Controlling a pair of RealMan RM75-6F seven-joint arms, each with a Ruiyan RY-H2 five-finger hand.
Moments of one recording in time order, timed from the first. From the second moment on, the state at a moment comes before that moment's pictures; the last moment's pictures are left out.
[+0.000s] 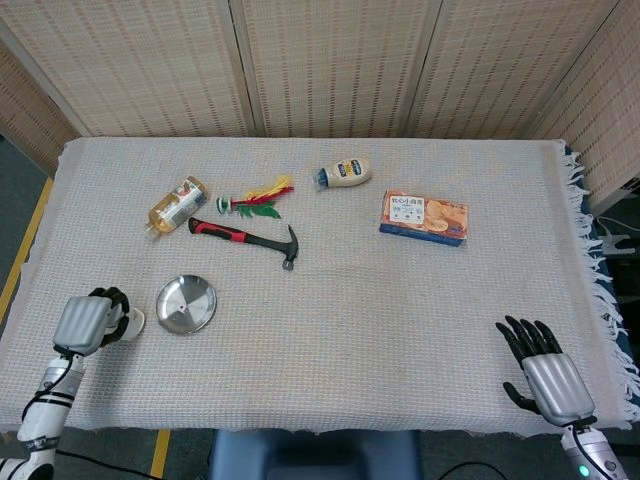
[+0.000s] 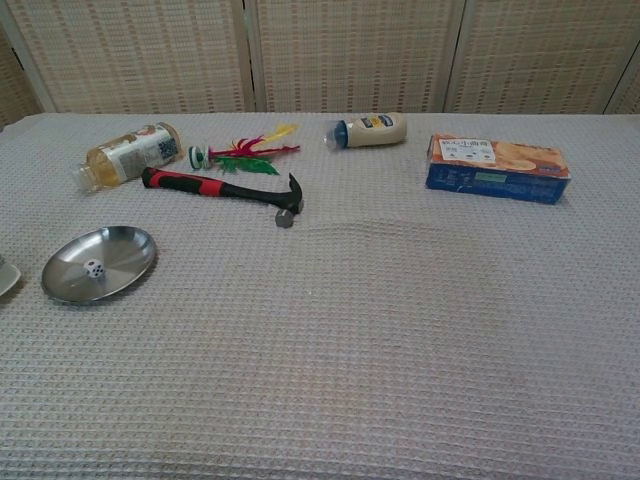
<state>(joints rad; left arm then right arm) -0.38 -1.35 -0.05 -1.33 1.30 1.20 0.14 0.08 -1.09 -0.08 -1.75 -1.55 1.33 -0.21</state>
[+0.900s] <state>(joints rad) -0.18 -1.22 0.04 -1.50 1.51 1.48 -0.12 0.06 -1.09 -0.07 -1.74 -1.58 1.38 -0.20</state>
